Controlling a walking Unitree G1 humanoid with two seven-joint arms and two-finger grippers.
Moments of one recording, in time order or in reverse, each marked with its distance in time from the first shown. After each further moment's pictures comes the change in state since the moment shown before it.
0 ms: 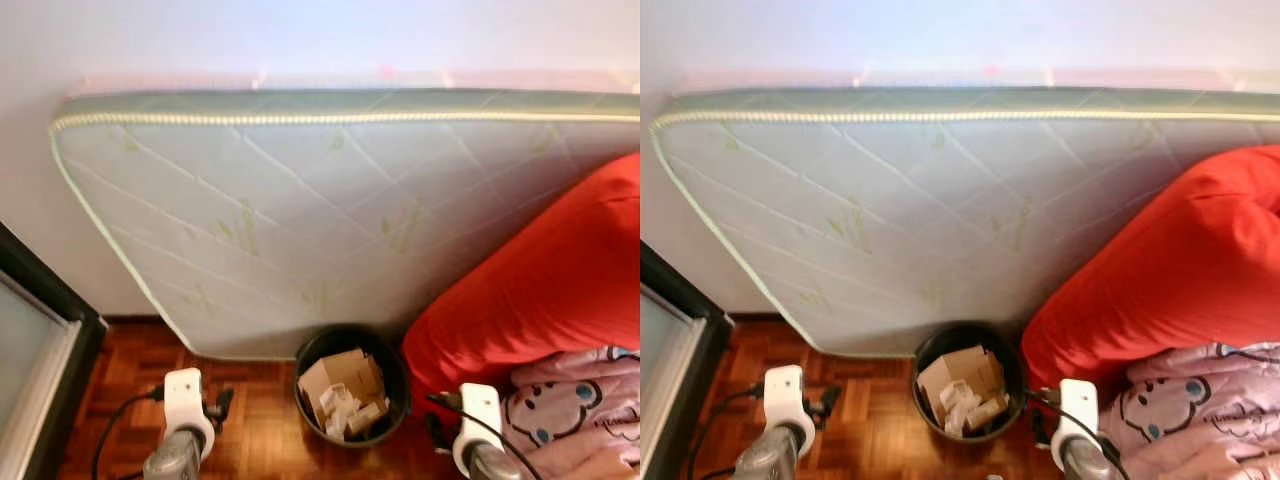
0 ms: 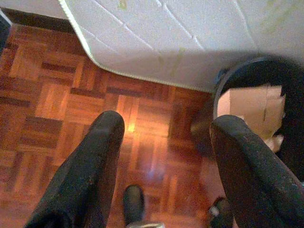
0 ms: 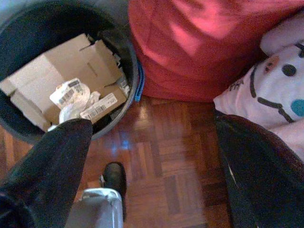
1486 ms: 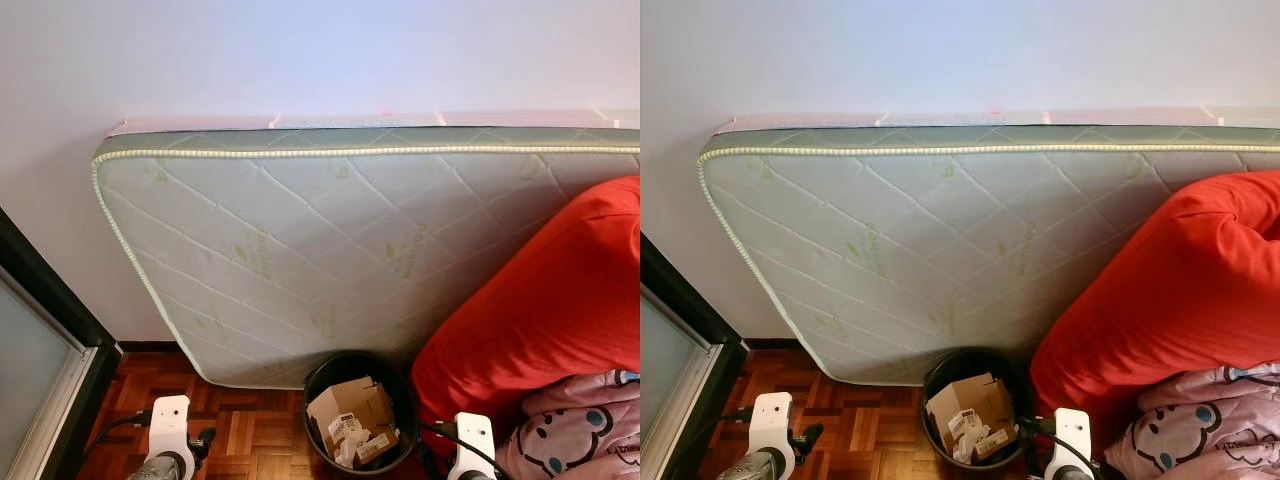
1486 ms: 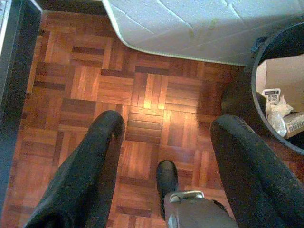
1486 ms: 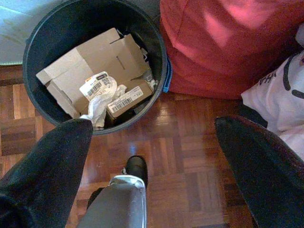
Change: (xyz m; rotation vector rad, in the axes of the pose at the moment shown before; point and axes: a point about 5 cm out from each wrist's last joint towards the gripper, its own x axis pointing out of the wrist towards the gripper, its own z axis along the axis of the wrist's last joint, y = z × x) left arm -0.007 0.028 -0.023 0.100 0.171 0.045; right arm -0.009 0.010 -0.036 0.007 0.089 0.063
